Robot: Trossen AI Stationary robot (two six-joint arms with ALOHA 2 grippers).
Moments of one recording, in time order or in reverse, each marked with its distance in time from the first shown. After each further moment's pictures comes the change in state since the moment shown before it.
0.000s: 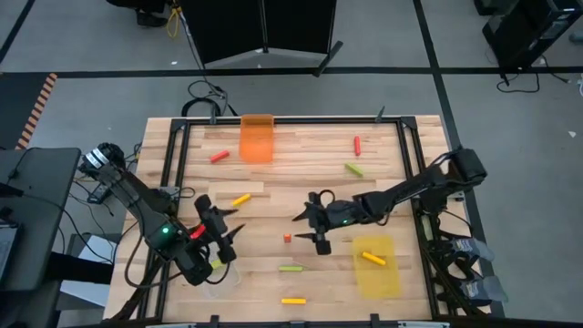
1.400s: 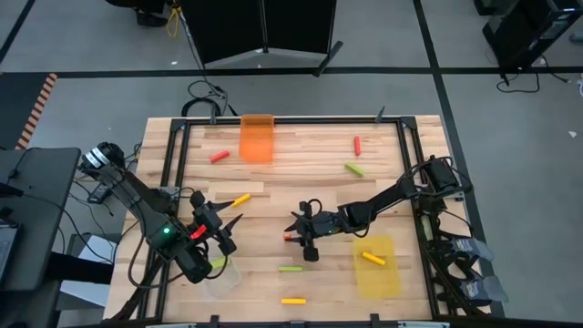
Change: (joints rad) left arm -0.002 -0.011 -0.052 -0.041 -0.168 -0.135; right arm 0.013 0.253 0.067 0.142 0.018 0.095
